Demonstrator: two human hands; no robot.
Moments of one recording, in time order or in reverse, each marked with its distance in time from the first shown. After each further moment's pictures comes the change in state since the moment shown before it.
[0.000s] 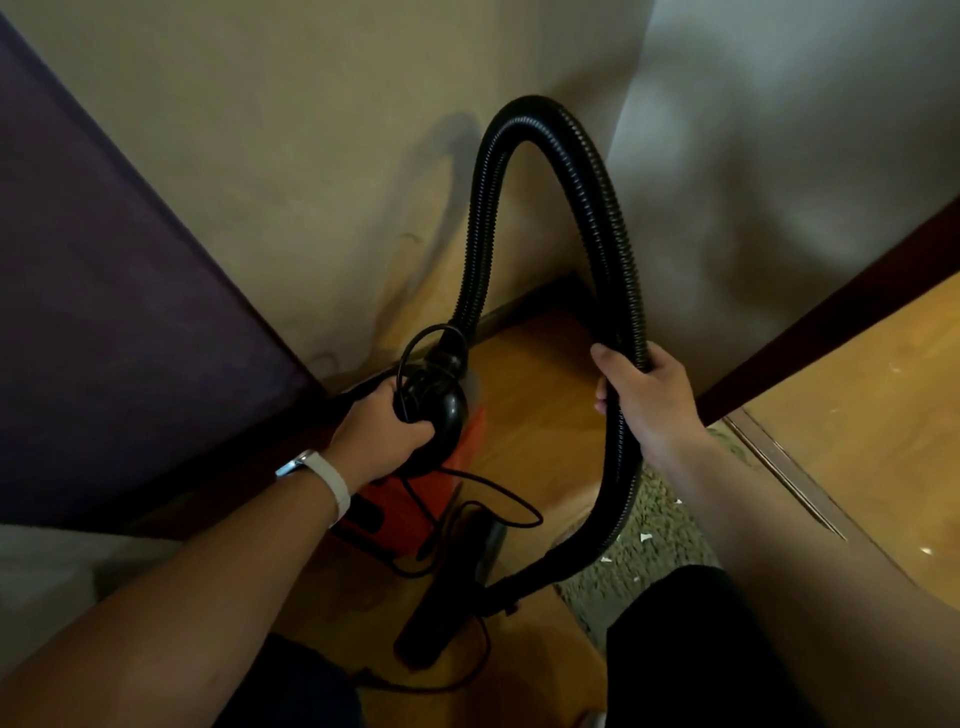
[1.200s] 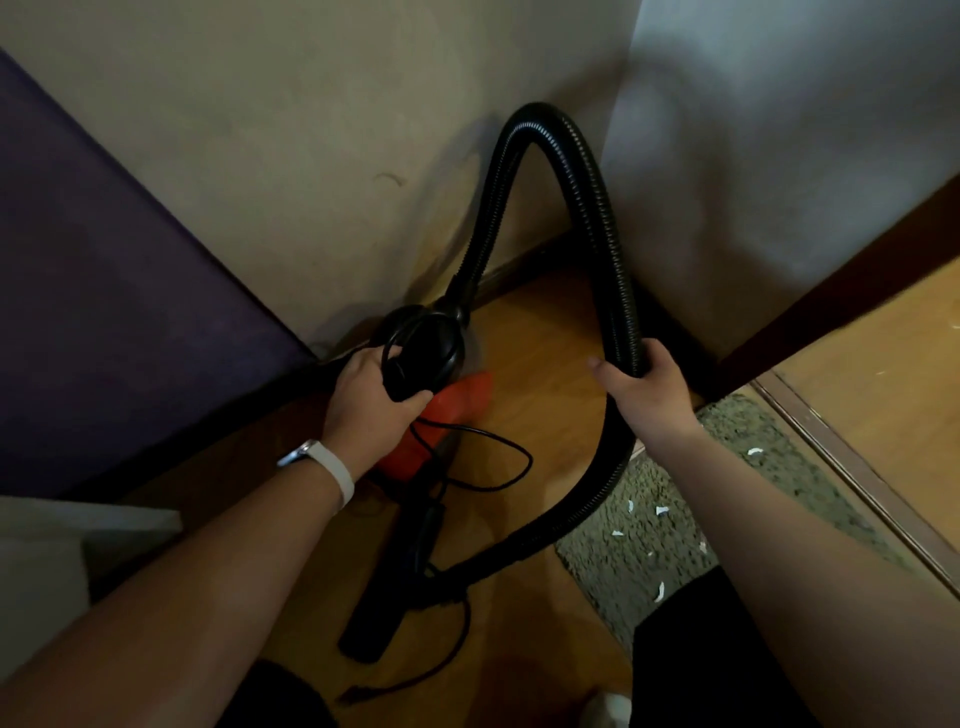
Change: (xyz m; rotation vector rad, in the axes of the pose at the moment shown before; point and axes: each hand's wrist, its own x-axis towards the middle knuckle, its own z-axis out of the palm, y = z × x) left_hand 0.024 -0.033 0.050 0.090 0.305 0.158; right_hand 0.039 0.094 -0.016 -0.244 0.021 0.075
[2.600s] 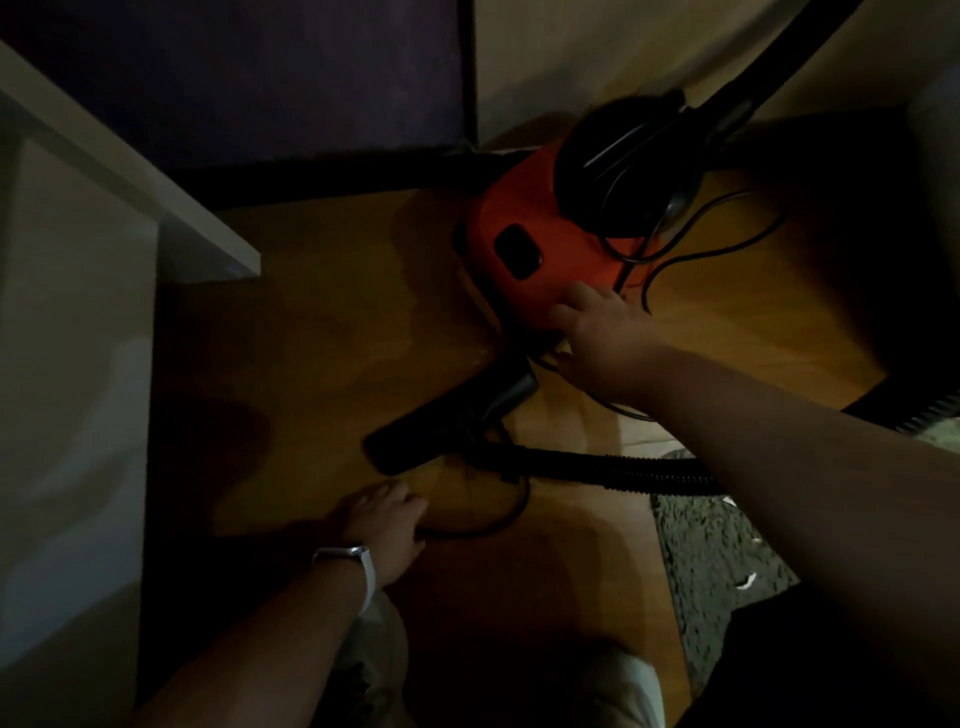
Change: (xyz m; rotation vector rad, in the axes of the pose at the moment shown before) left_hand -0.270 -0.238 0.130 0.478 -0.713 -0.329; right_hand -0.028 0.063 0.214 -1.349 -0.688 -0.949
